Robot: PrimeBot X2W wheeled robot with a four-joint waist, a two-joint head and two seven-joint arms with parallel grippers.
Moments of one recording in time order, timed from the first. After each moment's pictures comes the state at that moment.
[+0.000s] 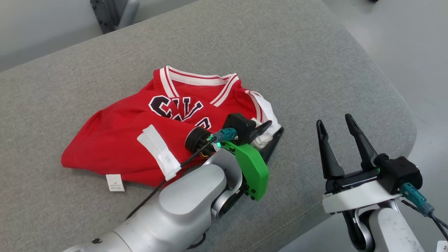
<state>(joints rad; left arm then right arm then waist) -0.83 0.05 -1.20 0.60 -0.93 0.03 -0.11 -0.11 -0.05 0.10 0.02 0.15 0.13 -0.26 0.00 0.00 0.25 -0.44</state>
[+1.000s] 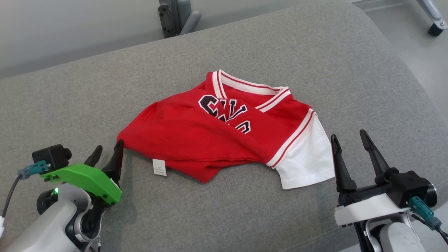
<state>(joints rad) -0.49 0.56 -0.81 0.41 -1.33 0.11 -0.19 -0.03 -0.05 0.03 0.01 0.10 0.13 -0.26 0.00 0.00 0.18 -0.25</state>
